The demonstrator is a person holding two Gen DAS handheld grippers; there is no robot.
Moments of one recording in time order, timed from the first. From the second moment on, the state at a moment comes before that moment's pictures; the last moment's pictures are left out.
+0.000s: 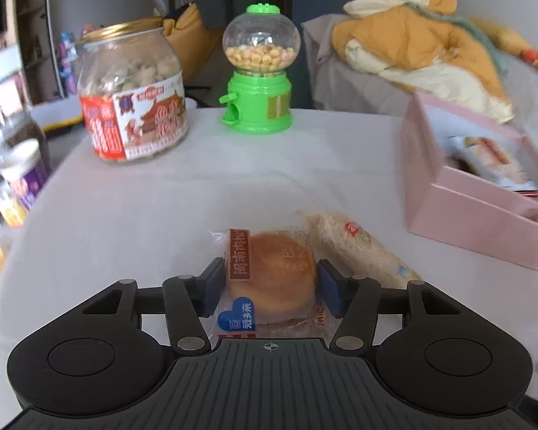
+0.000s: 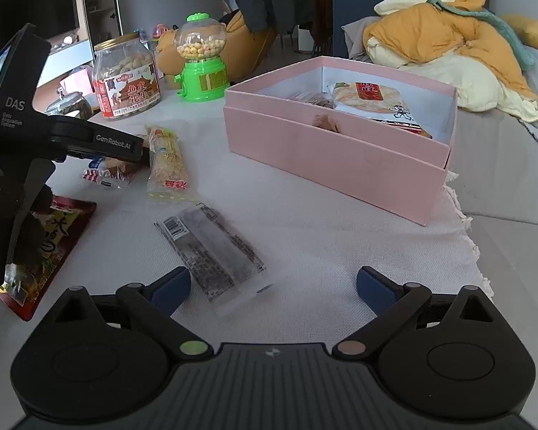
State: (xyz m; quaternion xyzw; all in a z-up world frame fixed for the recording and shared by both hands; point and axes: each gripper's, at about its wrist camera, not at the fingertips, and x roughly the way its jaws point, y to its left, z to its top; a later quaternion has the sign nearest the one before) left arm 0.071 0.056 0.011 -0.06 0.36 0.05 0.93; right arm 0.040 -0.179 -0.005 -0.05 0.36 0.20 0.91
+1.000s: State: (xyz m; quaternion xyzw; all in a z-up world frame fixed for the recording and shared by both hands) left arm -0.068 0.037 0.011 -0.04 0.35 -0.06 0.94; right arm 0.072 -0.136 -0.002 -0.09 0.38 0.22 0.89
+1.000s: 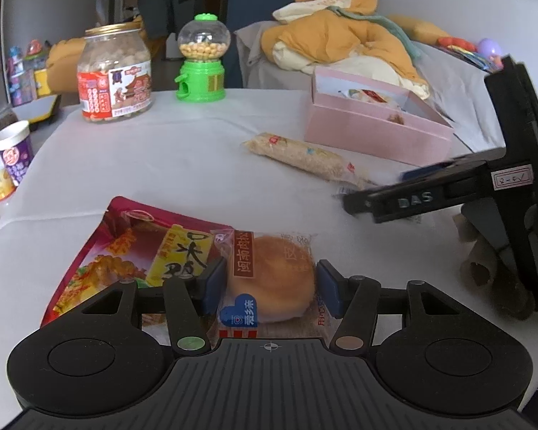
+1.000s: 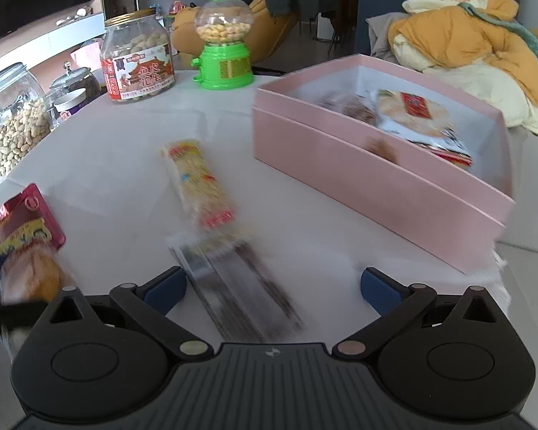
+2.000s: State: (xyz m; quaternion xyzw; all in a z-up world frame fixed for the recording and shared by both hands) left arm -0.067 0.025 0.007 -0.01 0.34 -0.05 0.94; right arm 0.002 -0.165 0.018 -0.09 0.37 0.25 0.89
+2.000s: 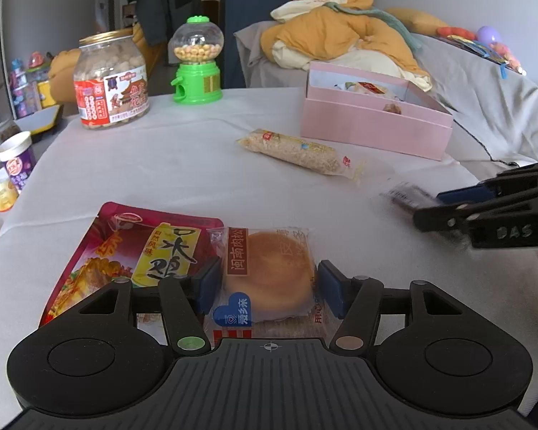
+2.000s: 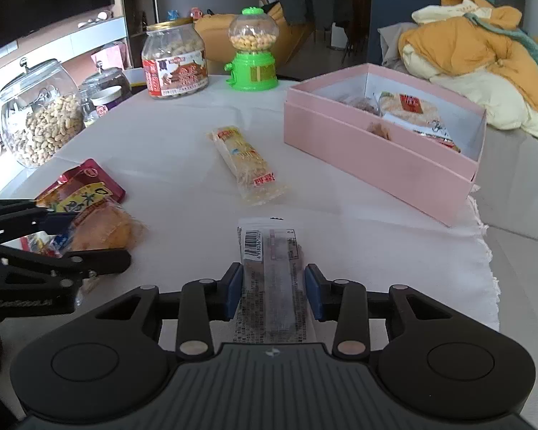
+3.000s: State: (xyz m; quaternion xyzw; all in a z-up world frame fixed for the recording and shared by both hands) left arm 0.172 -0.049 0.082 -0.15 0.28 -0.16 0.93; right arm 0.008 -0.232 0.044 -0.07 0.31 0.17 0.93
